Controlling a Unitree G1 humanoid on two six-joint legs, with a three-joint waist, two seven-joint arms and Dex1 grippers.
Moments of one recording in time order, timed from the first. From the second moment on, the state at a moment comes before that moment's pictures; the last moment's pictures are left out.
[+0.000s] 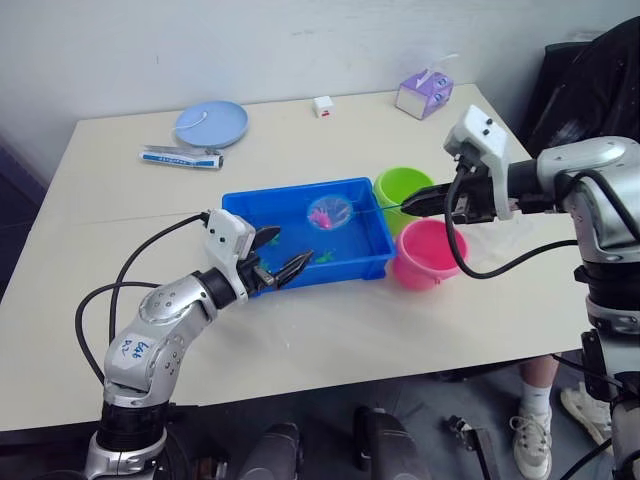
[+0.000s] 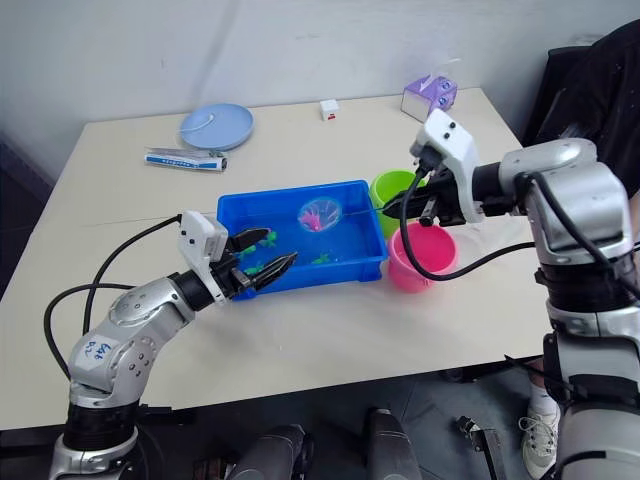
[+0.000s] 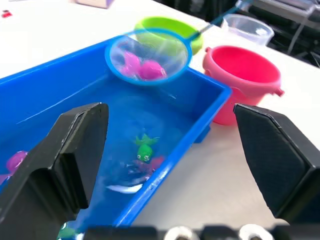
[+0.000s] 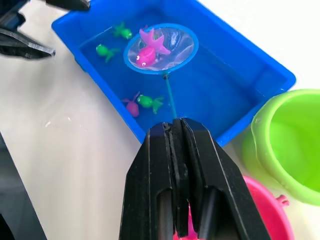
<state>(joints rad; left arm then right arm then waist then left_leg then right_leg) -0.30 0.42 0.06 -0.42 -0.48 0.69 -0.47 -0.94 -0.80 0.03 -0.13 0.25 1.15 1.21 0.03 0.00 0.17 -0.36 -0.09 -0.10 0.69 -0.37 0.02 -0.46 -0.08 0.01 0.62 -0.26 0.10</state>
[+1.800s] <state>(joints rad) -0.54 0.37 -0.08 -0.10 -0.43 0.59 -0.69 0.25 -0.98 -0.56 -0.60 0.02 0.30 0.80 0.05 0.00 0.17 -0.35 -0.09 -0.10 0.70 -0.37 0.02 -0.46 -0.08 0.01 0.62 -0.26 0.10</state>
